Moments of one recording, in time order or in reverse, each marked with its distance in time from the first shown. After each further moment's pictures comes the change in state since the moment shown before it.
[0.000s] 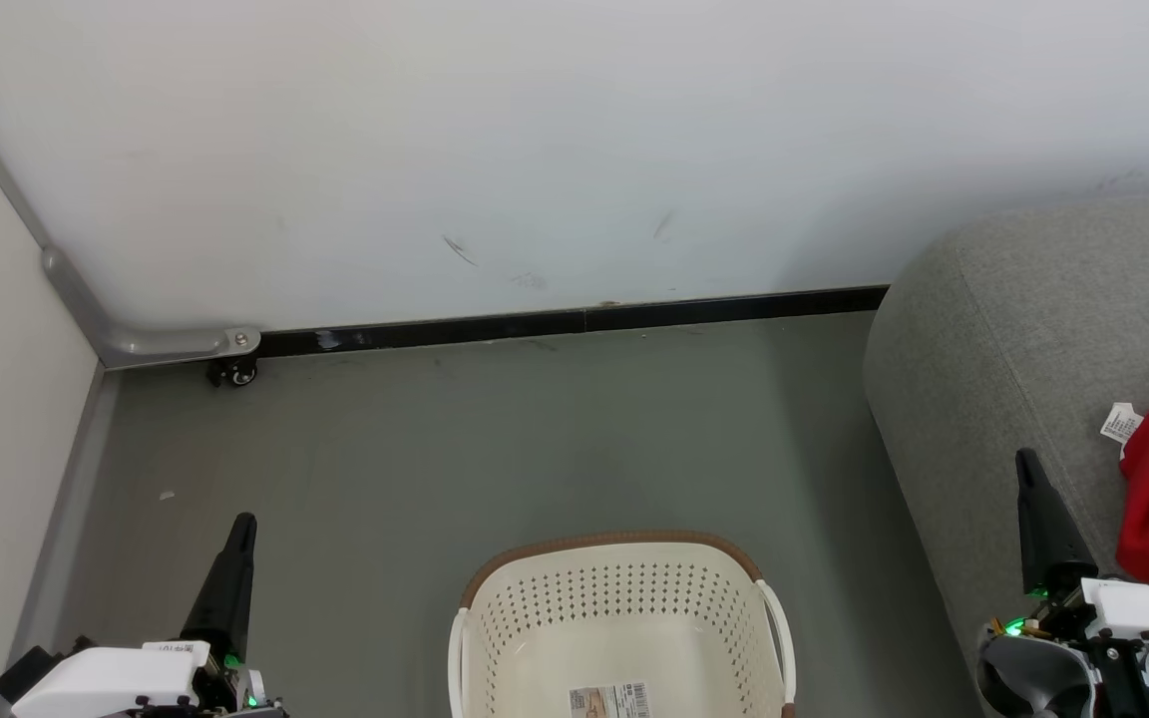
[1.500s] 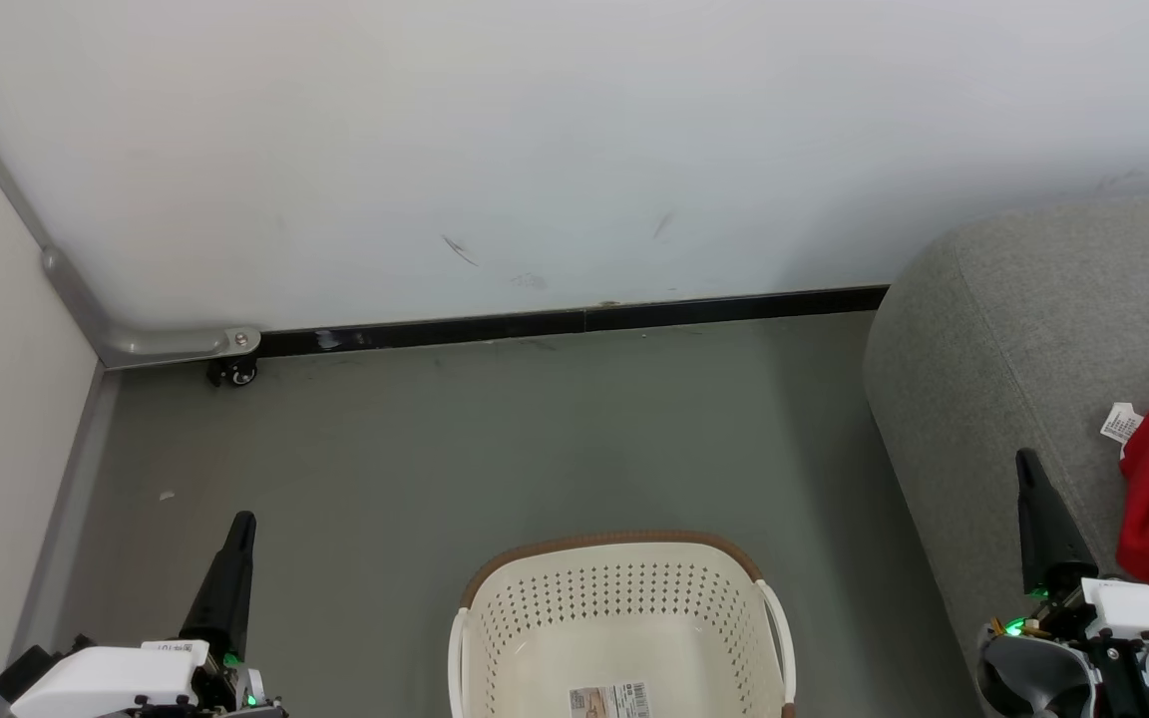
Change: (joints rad) left arm 0.000 0.000 0.002 -0.004 0.000 0.000 0.001; right arm 0.000 0.000 0.000 0.000 0.000 0.000 0.000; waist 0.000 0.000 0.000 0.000
